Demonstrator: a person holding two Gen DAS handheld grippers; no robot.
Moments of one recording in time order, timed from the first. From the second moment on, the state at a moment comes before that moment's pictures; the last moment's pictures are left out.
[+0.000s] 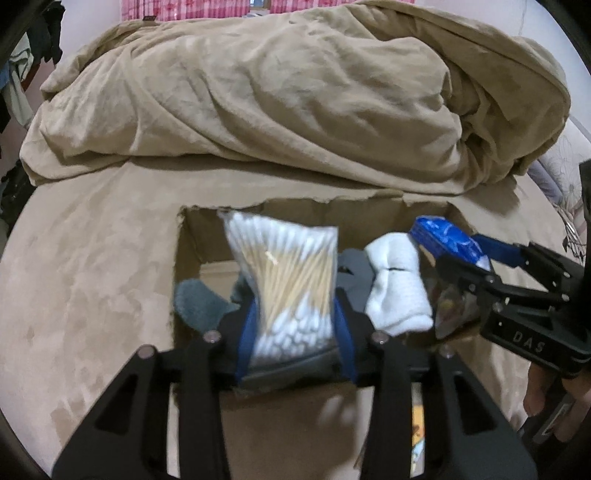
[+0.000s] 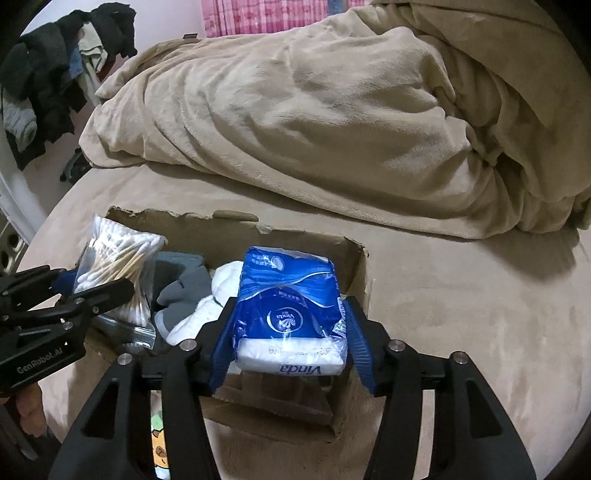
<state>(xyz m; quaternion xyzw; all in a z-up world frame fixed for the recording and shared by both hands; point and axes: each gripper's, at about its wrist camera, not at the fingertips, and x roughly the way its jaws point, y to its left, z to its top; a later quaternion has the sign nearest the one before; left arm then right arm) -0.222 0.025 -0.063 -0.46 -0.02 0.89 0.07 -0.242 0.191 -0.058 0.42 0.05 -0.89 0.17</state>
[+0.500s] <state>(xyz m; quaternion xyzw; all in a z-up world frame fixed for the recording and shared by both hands) -0.136 0.013 0.001 -0.42 -0.04 0.91 0.05 -0.165 0.203 0.005 0.38 0.04 -0.91 0.16</state>
